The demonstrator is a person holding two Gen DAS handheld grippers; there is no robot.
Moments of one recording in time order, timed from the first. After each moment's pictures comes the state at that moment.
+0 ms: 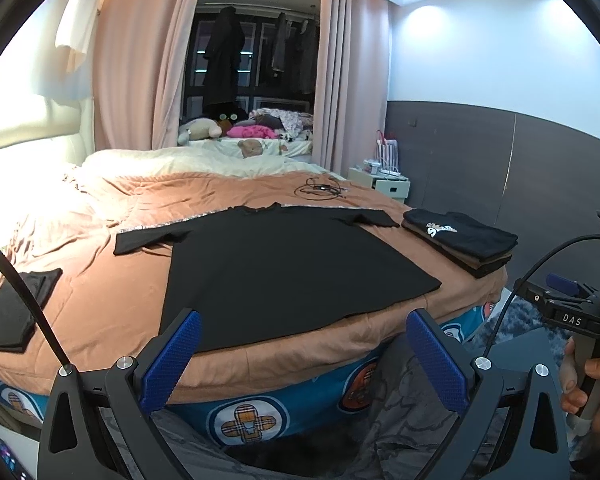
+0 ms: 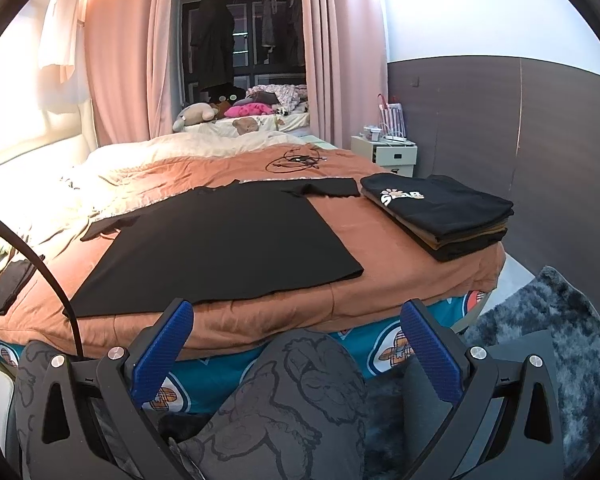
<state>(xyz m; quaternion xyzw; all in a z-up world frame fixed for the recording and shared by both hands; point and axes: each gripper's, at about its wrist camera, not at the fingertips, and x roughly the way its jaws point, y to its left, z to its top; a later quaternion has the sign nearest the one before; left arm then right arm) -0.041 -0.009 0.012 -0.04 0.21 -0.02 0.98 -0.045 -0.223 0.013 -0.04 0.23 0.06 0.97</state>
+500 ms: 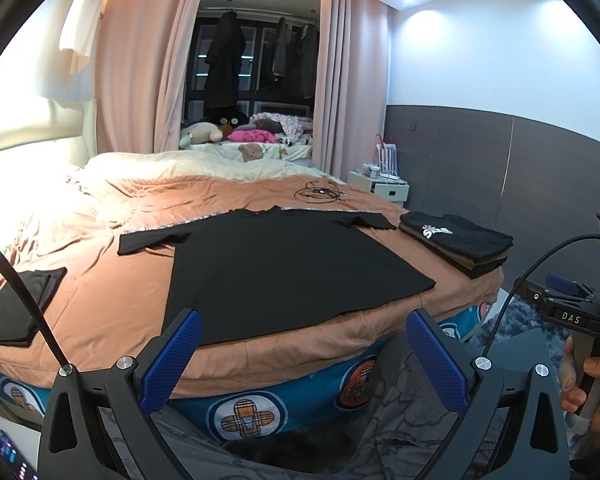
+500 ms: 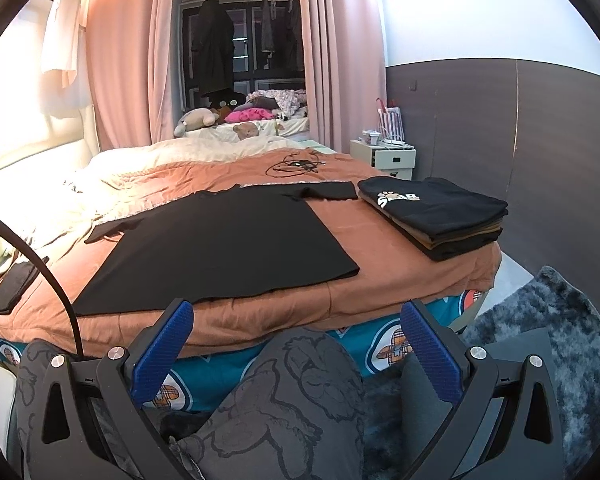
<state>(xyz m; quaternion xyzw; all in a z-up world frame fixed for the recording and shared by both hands) -0.058 -0.015 0.014 -0.04 0.20 -0.02 0.98 -0.052 -0.225 0.013 -0.03 0.22 0.06 0.97</state>
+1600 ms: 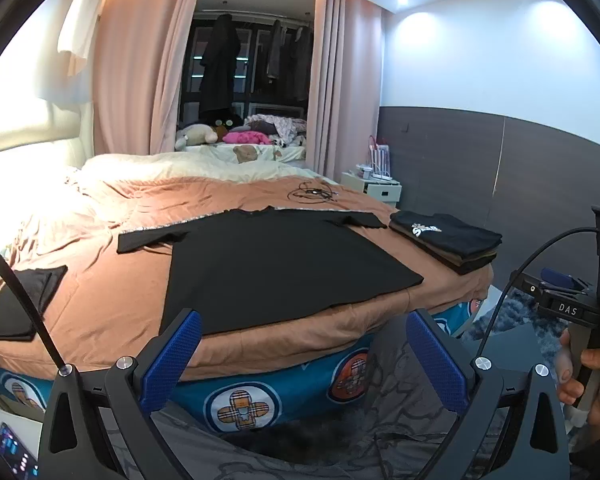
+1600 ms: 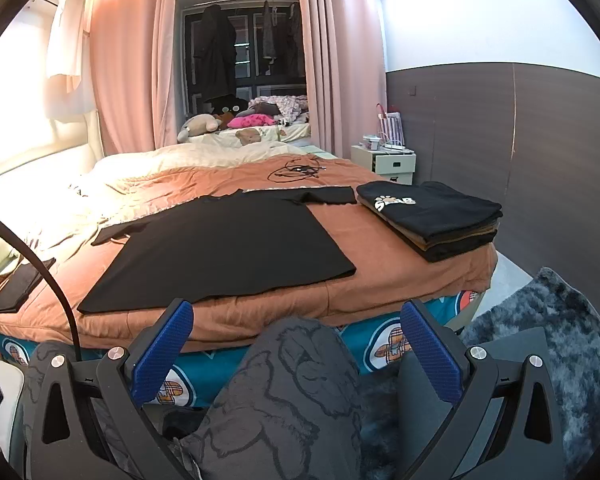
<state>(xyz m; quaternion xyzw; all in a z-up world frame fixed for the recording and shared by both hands) -0.086 -0.017 0.017 -0.04 0.20 -0.03 0.98 -0.062 -0.232 0.002 -0.03 0.21 0.06 0.98</state>
